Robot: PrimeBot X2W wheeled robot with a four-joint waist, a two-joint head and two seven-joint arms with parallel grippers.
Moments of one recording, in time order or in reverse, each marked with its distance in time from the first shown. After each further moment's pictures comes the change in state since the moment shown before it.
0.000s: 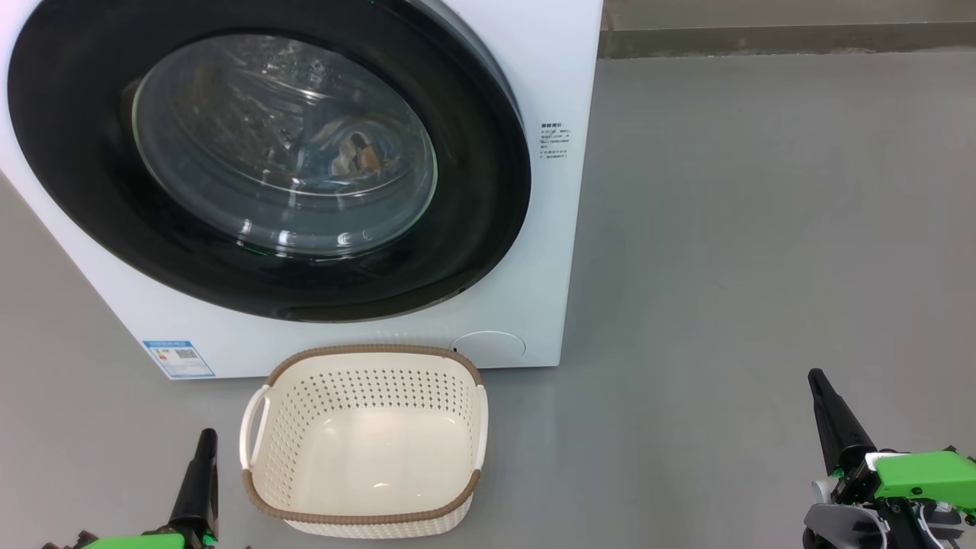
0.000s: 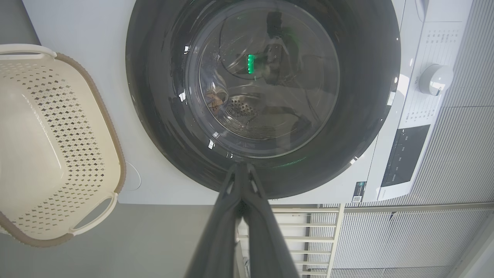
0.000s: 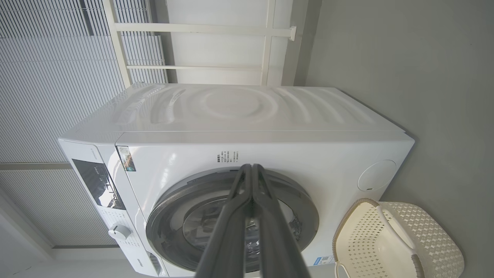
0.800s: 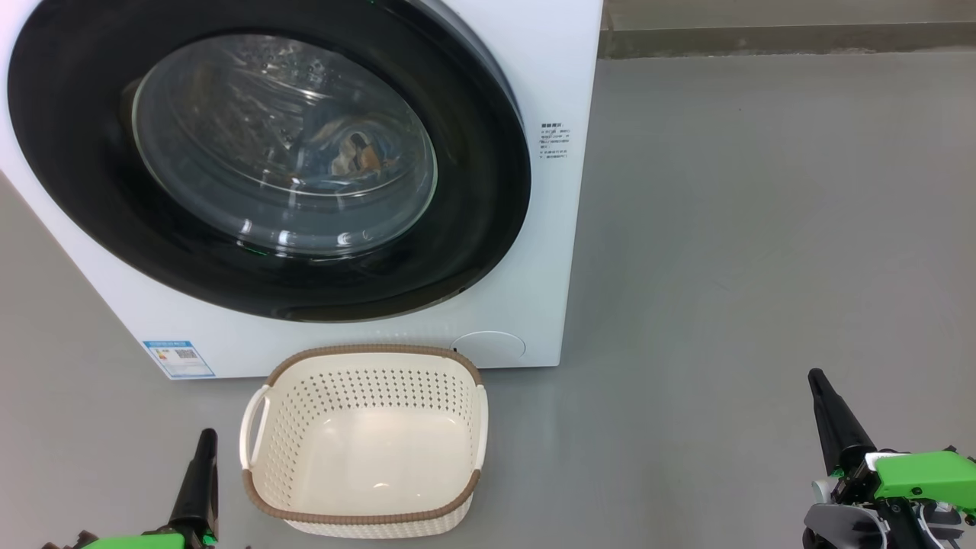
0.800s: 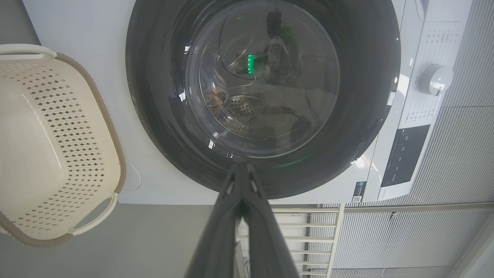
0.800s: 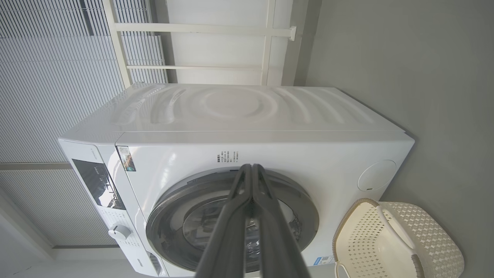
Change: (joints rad) left arm 0.000 0.000 0.000 0.000 0.000 0.000 0.000; right arm 0.000 0.000 0.000 0.000 0.000 0.000 0.000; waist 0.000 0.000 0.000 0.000
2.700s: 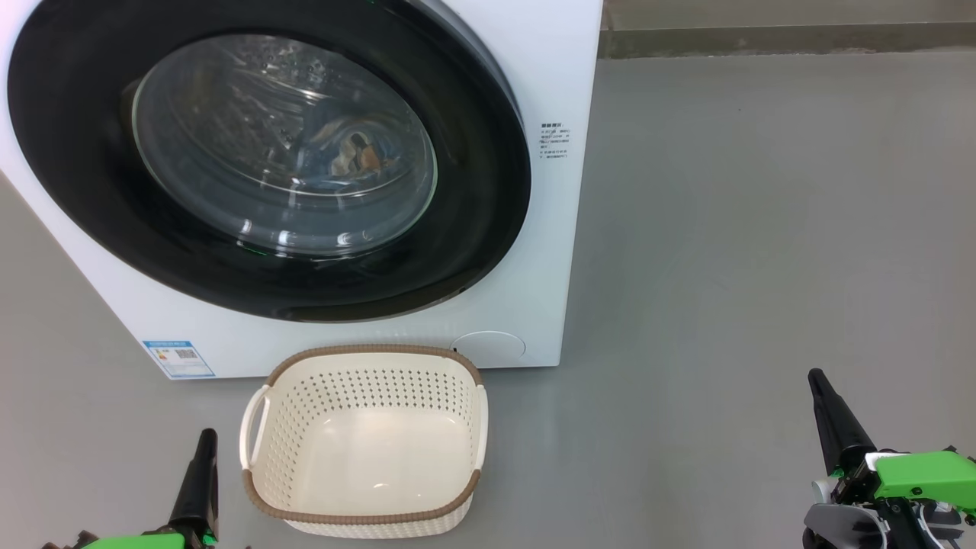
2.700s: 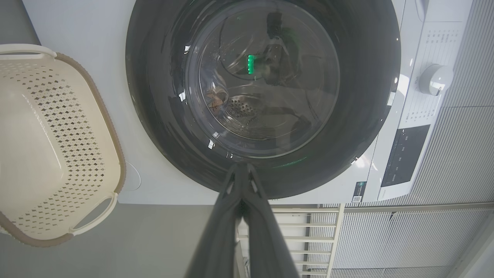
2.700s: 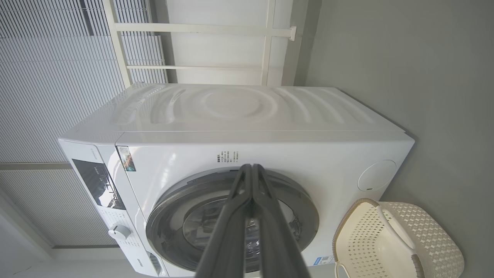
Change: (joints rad) left arm 0.000 0.000 0.000 0.000 0.000 0.000 0.000; right arm 0.000 0.000 0.000 0.000 0.000 0.000 0.000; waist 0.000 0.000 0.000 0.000
